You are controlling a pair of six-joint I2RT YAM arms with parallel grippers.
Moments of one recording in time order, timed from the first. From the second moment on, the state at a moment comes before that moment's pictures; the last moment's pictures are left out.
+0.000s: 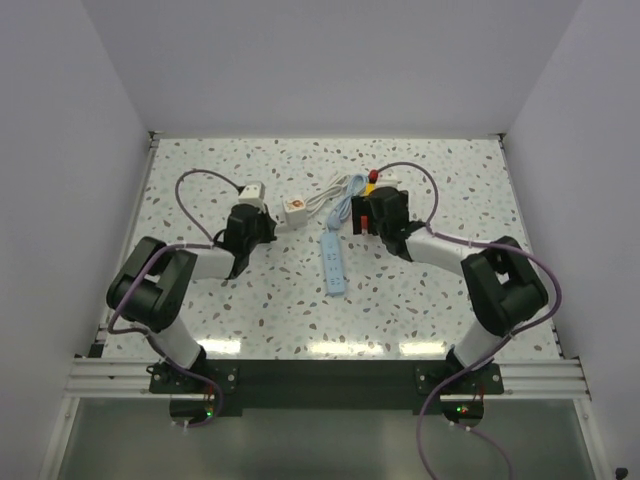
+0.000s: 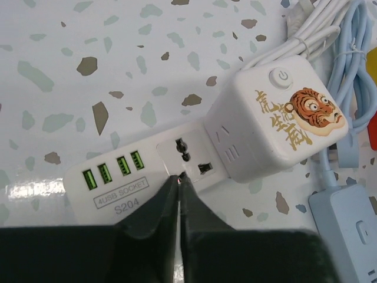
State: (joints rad) left arm -0.38 1.70 0.65 0.60 -0.10 -0.35; right arm 0.52 1.67 0.92 0.11 0.35 0.23
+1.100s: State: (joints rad) left arm -0.38 1.00 0.32 0.53 0.20 -0.36; right arm 0.48 1.41 0.85 0.13 -0.18 0.10
